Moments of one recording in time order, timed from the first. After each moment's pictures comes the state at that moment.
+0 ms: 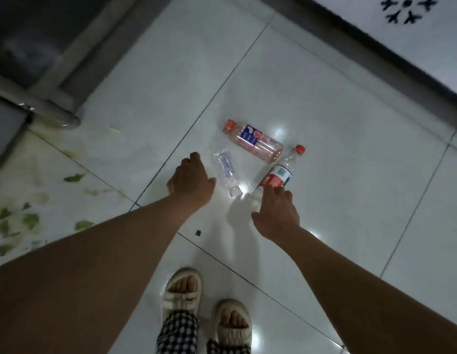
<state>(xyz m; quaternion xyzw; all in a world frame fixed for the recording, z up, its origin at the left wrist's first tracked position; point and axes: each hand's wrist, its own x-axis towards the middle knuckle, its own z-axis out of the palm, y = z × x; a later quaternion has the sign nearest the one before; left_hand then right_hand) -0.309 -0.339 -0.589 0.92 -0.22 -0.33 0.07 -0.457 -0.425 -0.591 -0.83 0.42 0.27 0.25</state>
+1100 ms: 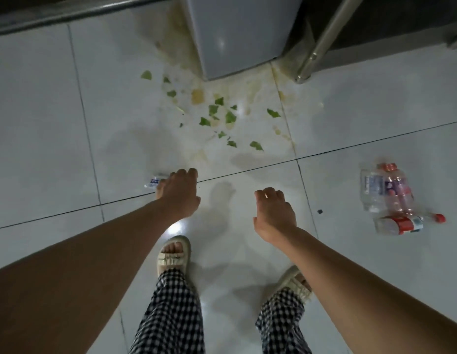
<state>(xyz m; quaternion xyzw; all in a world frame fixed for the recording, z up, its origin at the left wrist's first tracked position) -0.337 0.190 -0.468 0.93 0.02 -0.37 0.03 -0.379 0.000 -0.486 -0.92 -0.03 0.39 0.08</state>
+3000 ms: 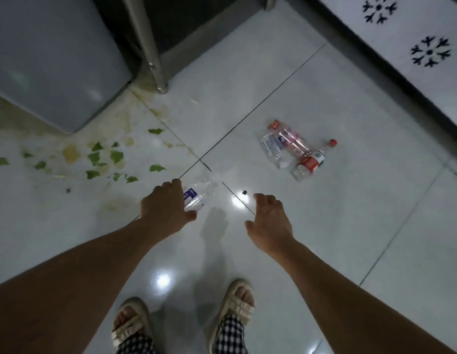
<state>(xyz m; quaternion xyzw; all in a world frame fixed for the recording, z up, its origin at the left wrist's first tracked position) -0.343 -0.015 -0.496 0.93 -0.23 -0.29 0.00 -0.477 -0.172 -0.476 -0.88 0.33 0.25 0.23</state>
